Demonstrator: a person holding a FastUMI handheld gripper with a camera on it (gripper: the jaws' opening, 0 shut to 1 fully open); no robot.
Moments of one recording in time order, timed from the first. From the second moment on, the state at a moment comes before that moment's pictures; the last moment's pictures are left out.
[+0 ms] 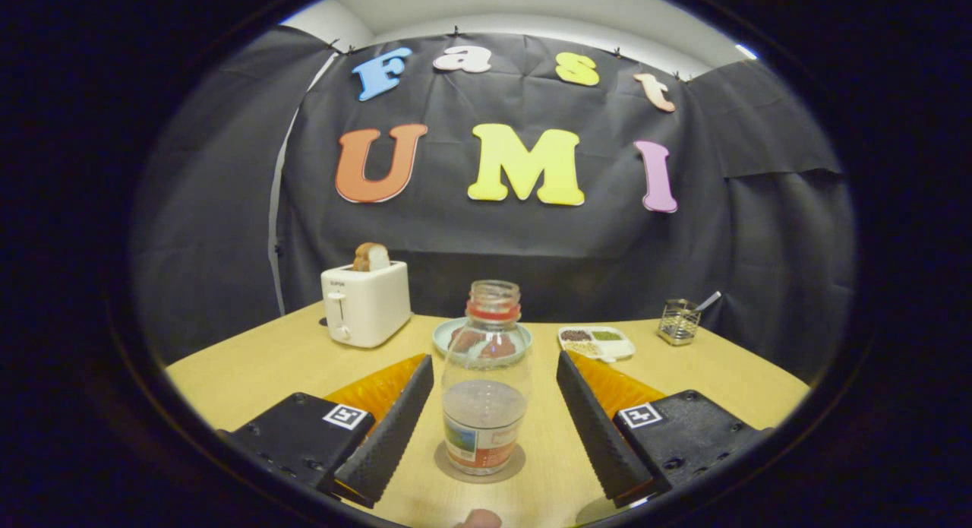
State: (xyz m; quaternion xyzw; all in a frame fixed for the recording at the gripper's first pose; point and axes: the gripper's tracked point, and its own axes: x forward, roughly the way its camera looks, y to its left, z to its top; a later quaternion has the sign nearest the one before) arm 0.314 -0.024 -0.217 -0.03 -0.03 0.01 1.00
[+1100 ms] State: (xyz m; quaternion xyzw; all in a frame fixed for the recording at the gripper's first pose) arm 0.115 -0.020 -0.023 -0.02 -0.07 -0.03 1.00
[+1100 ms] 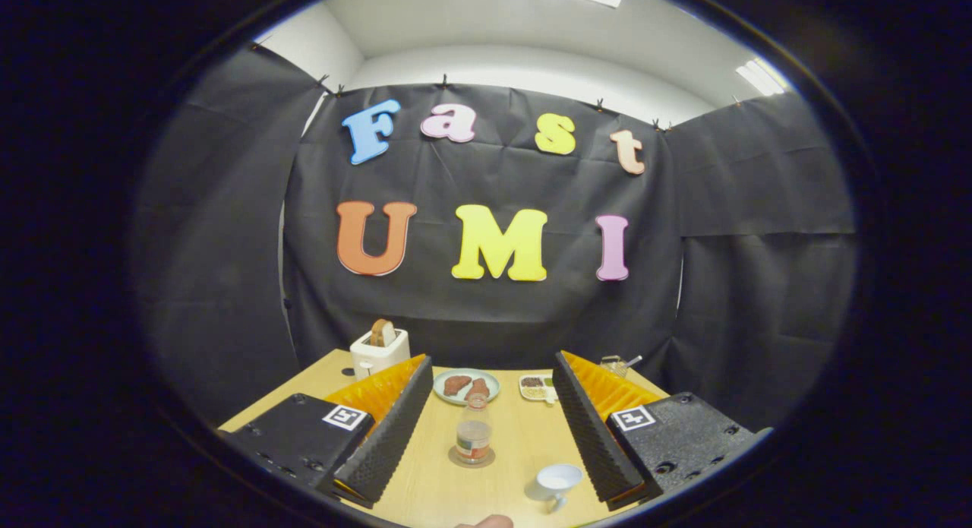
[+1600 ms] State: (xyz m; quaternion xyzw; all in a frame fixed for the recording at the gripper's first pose) arm 0.085 -0.040 -0.013 0.00 -0.07 -0.02 1.00
